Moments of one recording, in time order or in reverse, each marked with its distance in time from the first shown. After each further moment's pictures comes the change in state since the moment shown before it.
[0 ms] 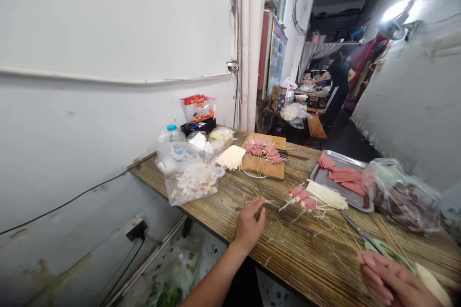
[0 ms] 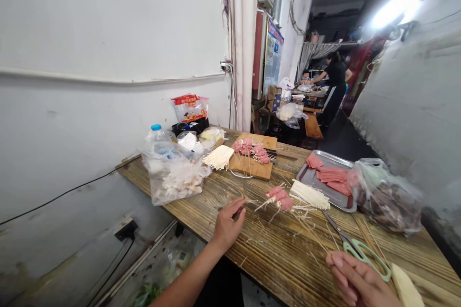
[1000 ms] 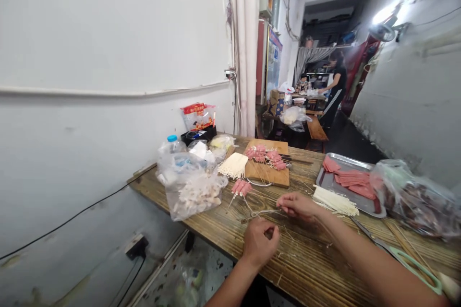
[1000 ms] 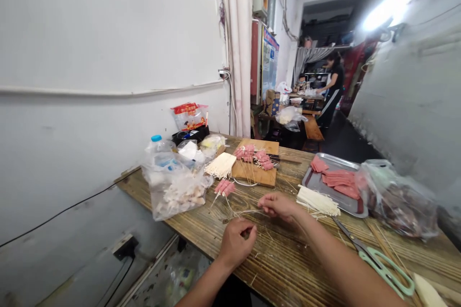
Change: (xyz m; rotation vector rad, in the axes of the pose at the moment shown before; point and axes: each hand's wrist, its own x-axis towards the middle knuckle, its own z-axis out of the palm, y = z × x) left_hand 0.001 0.015 -0.005 0.065 -0.132 -0.016; right_hand 0.180 -0.053 0.140 -0.456 -0.471 -0.148
